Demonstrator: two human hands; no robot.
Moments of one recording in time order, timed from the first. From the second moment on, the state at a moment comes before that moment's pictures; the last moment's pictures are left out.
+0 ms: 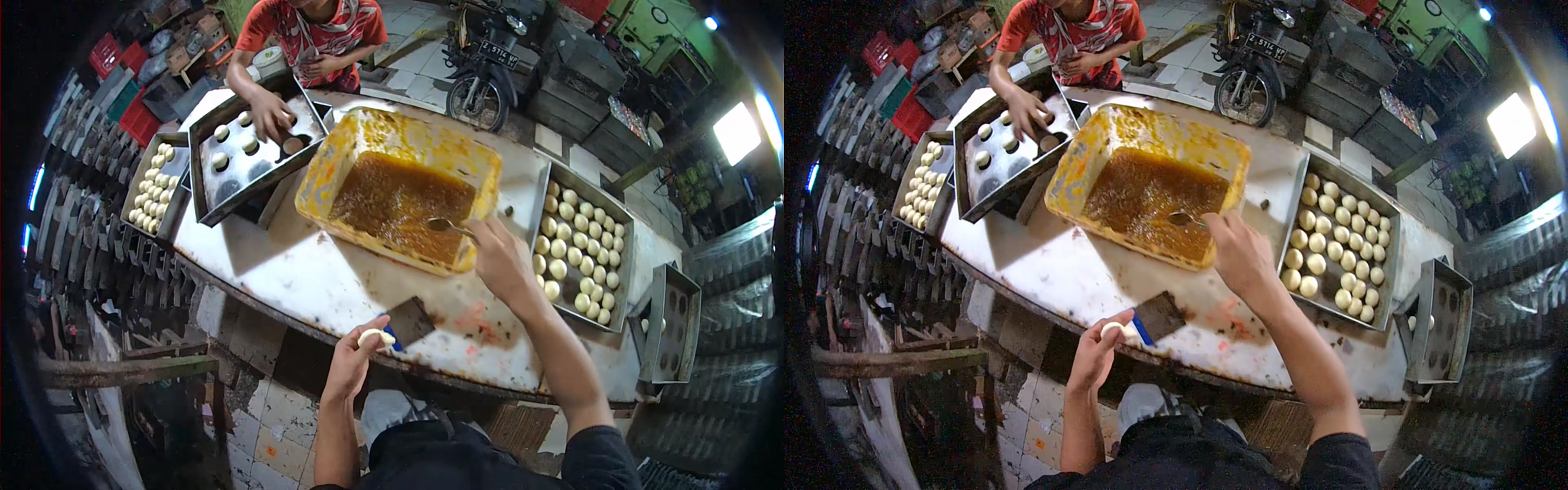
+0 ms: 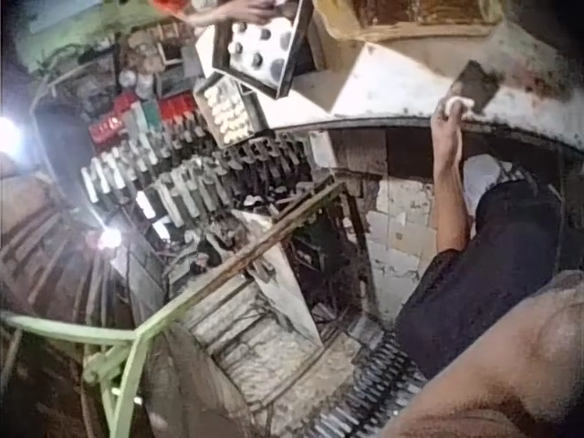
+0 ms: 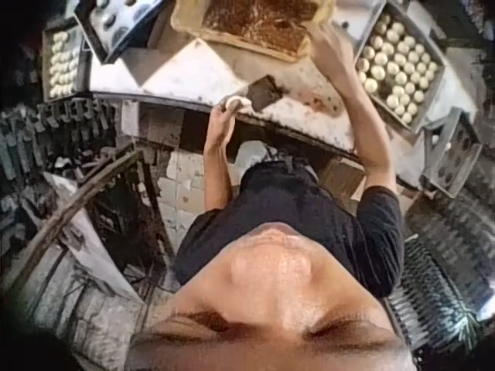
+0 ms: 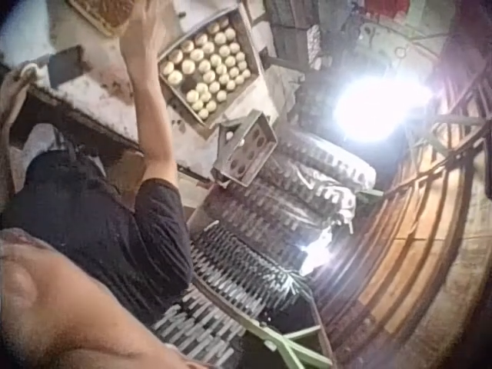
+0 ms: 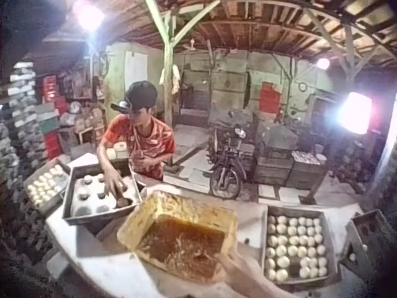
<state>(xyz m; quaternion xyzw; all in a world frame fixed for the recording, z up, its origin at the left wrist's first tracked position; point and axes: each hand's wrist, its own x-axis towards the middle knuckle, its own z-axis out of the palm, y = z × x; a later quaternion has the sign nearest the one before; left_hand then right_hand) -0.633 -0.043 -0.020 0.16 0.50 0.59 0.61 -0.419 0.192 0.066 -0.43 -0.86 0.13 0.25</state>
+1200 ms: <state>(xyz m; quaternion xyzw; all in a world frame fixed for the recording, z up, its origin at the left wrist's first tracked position) -0.422 0.023 0.008 0.12 0.48 0.63 0.60 -0.272 0.067 0.011 -0.35 -0.45 0.71 0.41</state>
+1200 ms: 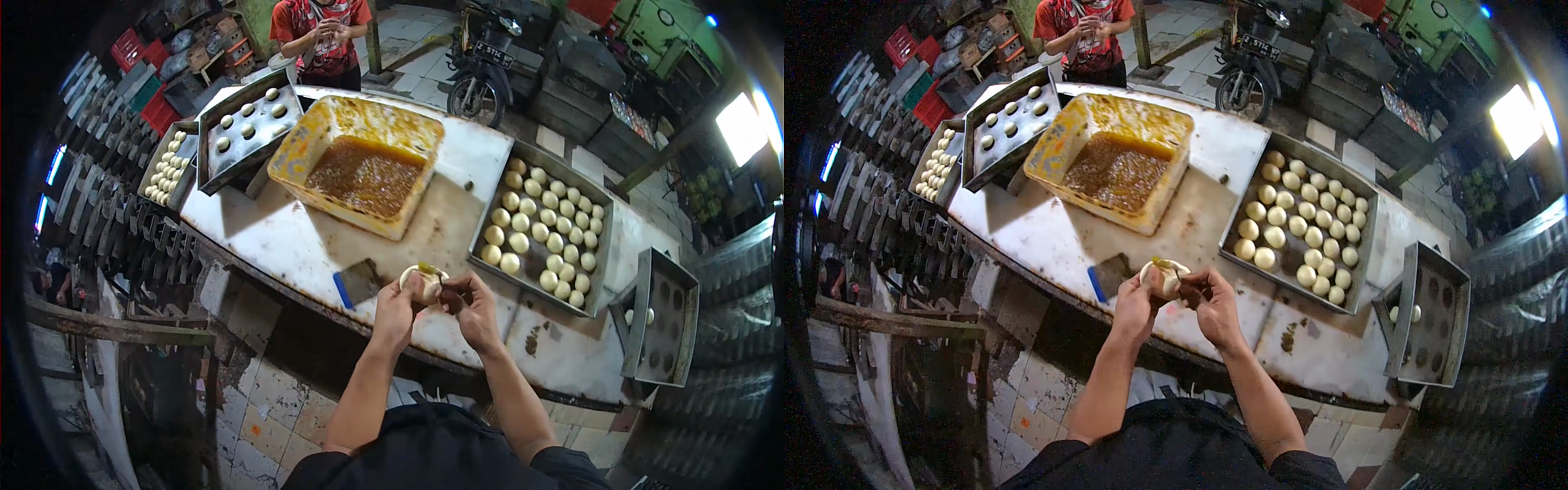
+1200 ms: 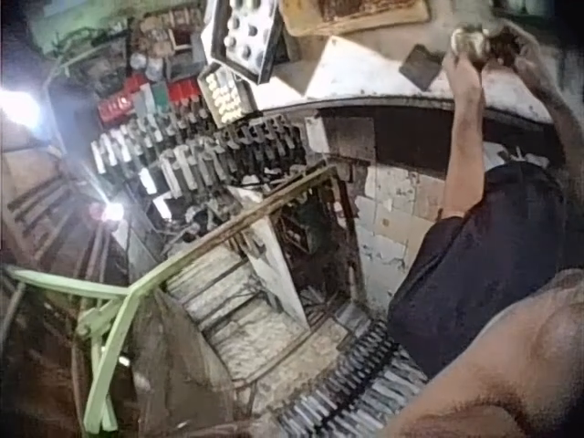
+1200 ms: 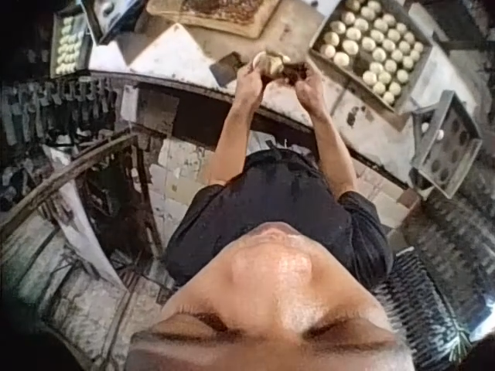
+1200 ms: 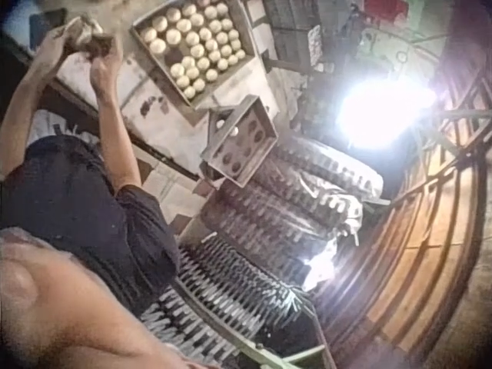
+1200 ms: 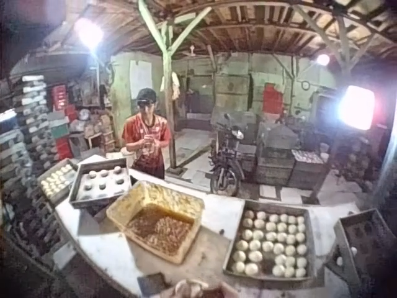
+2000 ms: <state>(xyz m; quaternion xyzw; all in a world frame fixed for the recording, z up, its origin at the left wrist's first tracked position) -0.428 -0.216 0.088 0.37 0.47 0.58 0.55 -0.267 -0.097 0.057 -0.17 -0.55 0.75 0.33</state>
